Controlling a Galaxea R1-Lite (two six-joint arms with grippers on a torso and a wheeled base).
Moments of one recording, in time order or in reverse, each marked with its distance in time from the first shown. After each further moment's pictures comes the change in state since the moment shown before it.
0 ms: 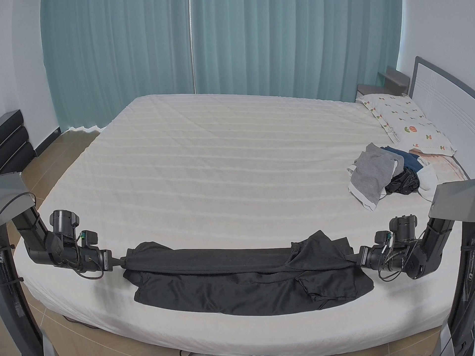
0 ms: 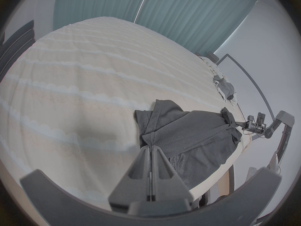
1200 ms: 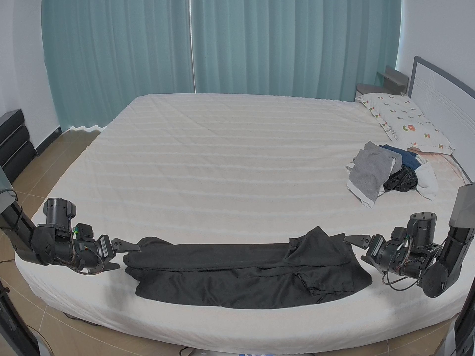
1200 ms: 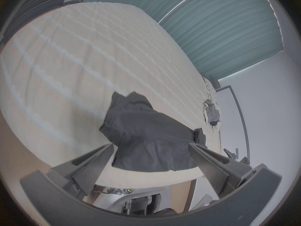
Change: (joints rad) left arm -0.098 -0.254 0.093 0.090 -0.033 -0.498; right arm 0.118 -0.263 0.299 -0.261 -0.122 0.469
